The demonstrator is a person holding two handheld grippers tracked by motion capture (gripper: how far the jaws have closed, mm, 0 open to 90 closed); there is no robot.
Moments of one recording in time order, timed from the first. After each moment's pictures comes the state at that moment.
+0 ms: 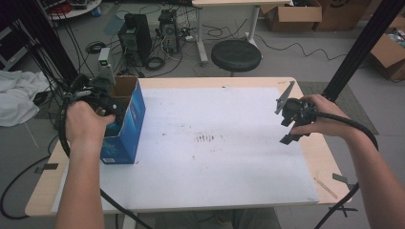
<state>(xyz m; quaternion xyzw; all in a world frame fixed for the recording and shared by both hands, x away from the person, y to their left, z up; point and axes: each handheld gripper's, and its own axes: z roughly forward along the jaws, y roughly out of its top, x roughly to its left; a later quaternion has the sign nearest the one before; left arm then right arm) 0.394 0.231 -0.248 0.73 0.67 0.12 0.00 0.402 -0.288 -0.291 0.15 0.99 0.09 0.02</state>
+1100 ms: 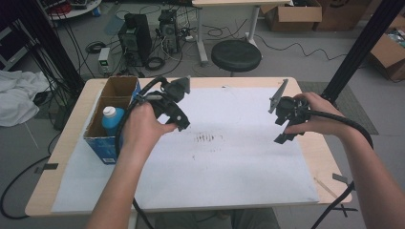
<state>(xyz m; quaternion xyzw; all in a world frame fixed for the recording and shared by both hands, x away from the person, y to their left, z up) 0.378 0.063 -0.253 0.88 0.45 0.12 0.06 0.398 -0.267 -0.281 0.13 0.99 0.09 0.02</state>
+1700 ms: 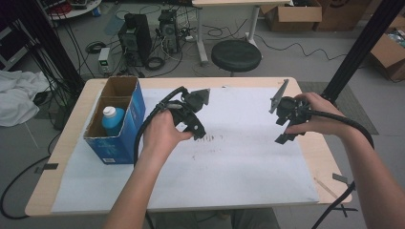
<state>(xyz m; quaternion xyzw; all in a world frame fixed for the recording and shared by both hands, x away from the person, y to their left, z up) 0.383 0.026 -0.283 0.90 0.41 0.10 0.05 0.399 -0.270 -0.283 0.14 0.99 0.09 0.01</state>
